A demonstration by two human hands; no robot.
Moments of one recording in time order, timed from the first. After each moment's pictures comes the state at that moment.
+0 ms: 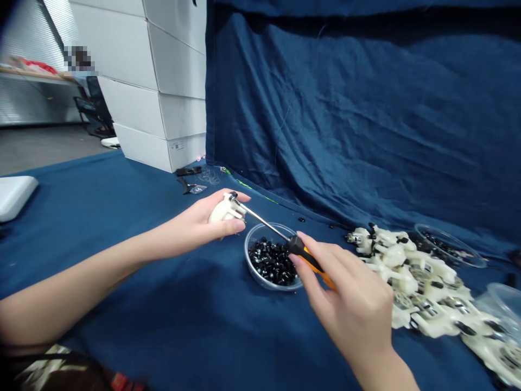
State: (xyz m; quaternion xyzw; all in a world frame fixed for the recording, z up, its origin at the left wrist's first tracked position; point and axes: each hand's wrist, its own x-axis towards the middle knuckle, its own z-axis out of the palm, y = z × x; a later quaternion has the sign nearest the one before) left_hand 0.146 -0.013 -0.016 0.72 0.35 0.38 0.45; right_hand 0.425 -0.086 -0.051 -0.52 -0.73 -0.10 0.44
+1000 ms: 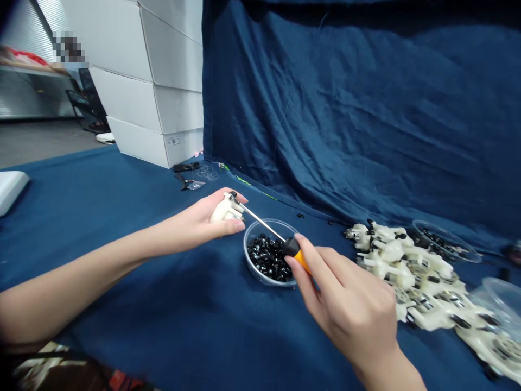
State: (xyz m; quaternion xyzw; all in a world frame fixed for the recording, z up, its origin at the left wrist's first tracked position) left_hand 0.143 -0.002 -0.025 0.77 0.37 0.32 0.41; right_hand 0.440 -0.081 -0.056 -0.41 -0.79 -0.34 0.31
